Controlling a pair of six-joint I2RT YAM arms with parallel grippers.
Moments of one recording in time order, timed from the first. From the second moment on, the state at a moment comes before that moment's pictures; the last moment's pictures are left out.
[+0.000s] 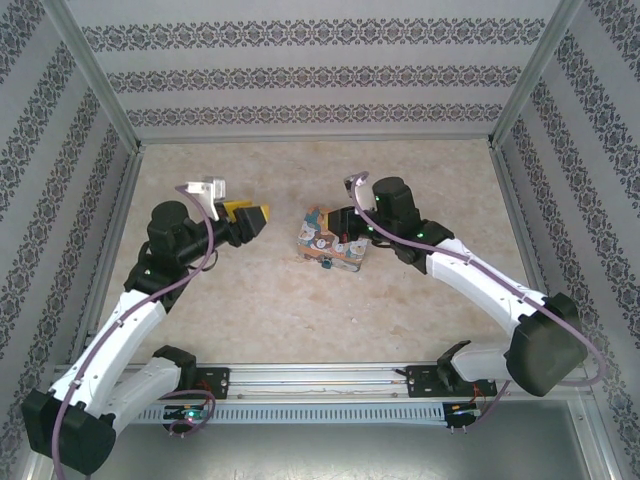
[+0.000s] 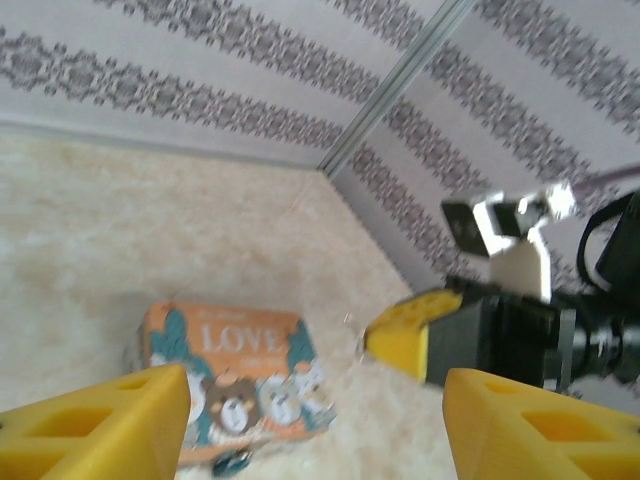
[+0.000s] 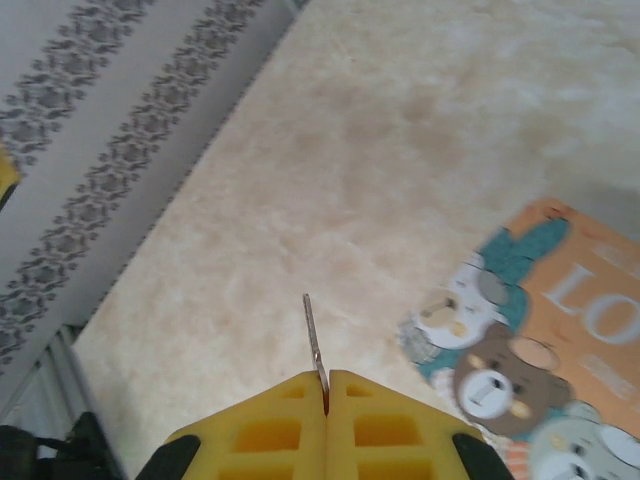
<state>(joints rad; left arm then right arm) -0.28 0.89 0.75 -0.05 0.47 -0.50 0.54 1.32 0.97 -0.17 -0.41 0.45</state>
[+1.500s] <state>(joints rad) -0.53 1.35 0.50 0.22 0.44 -0.29 0.40 1.64 0.76 0.23 -0.62 0.61</state>
